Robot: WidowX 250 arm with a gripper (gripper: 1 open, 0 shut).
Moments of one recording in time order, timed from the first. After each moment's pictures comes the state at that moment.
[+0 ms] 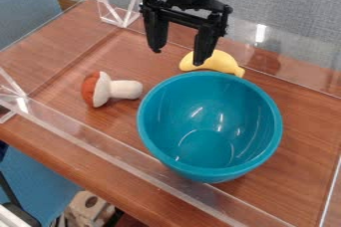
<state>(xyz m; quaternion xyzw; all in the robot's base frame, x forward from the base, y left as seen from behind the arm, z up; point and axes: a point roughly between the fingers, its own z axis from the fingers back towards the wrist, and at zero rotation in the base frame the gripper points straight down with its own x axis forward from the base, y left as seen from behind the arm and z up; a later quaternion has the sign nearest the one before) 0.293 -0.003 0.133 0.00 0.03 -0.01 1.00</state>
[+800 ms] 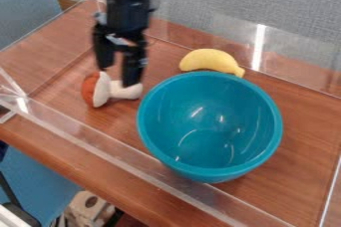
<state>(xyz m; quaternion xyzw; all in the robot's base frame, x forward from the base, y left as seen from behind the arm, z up) 0.268 0.103 0.080 0.00 0.06 -0.15 0.99</state>
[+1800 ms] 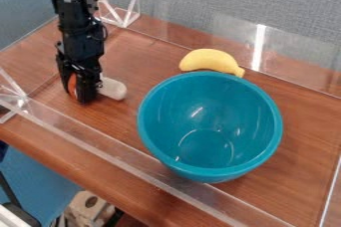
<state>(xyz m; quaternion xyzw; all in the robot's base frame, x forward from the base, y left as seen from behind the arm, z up) 0.270 0.152 0.025 0.01 0.06 -0.12 0.99</state>
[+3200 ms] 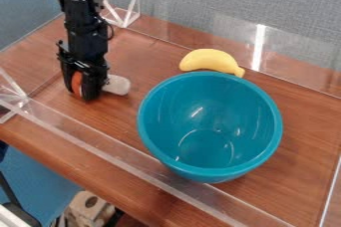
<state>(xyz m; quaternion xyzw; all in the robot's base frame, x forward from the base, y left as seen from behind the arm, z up) 0.278 0.142 0.023 0.00 0.06 -0.10 0.99</state>
